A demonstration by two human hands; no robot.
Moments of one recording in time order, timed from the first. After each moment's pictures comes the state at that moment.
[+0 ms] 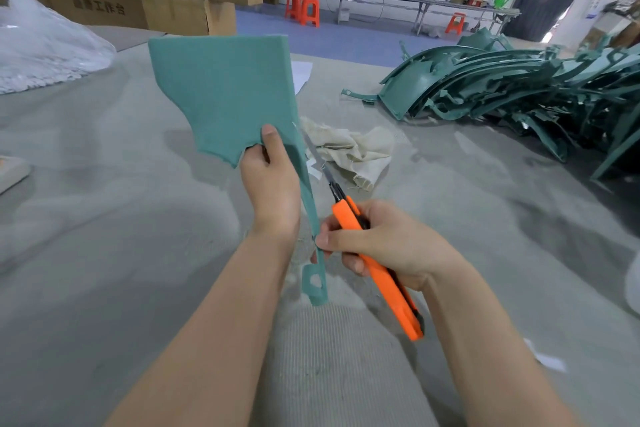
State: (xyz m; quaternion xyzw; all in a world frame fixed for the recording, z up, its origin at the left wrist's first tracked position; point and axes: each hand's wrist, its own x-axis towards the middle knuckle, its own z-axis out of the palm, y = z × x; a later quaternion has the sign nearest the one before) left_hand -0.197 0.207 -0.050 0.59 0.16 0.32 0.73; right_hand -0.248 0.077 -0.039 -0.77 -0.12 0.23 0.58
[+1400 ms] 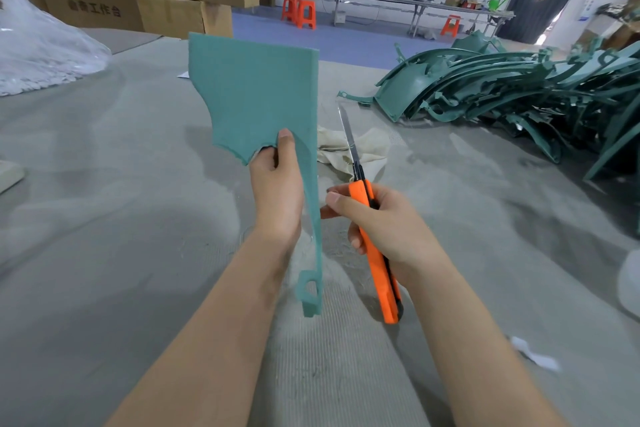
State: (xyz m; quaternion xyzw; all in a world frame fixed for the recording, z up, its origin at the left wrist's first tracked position) left_hand -0.202 0.200 -0.049 0.60 0.11 0.24 0.76; right_hand -0.239 0.080 -0.049 -0.76 -0.04 0.06 0.65
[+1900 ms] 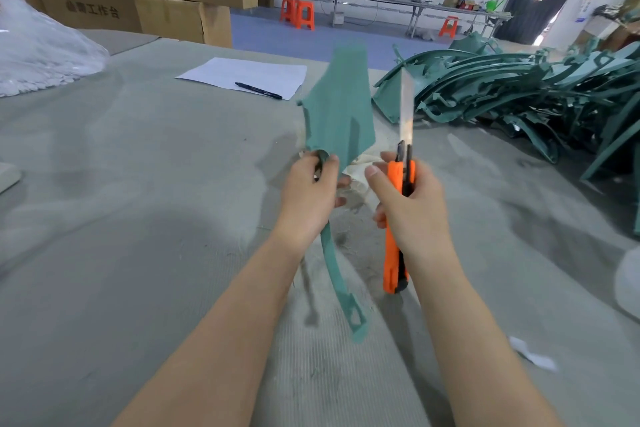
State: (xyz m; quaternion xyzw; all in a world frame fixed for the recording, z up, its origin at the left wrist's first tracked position) left_hand -0.201 0.184 -0.058 0.69 -0.01 0.11 0.71; right_hand -0.231 0.069 -0.047 -0.75 0.00 -0.18 0.64
